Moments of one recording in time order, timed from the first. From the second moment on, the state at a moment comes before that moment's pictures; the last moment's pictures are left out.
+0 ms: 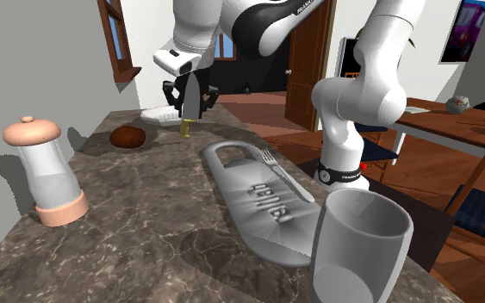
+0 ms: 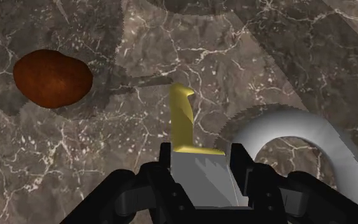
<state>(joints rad) -0.07 -0.43 -0.21 -2.52 -0.73 2.10 -1.15</state>
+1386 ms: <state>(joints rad) -0.24 -0.36 -0.48 -2.60 -0.94 2.40 -1.30</state>
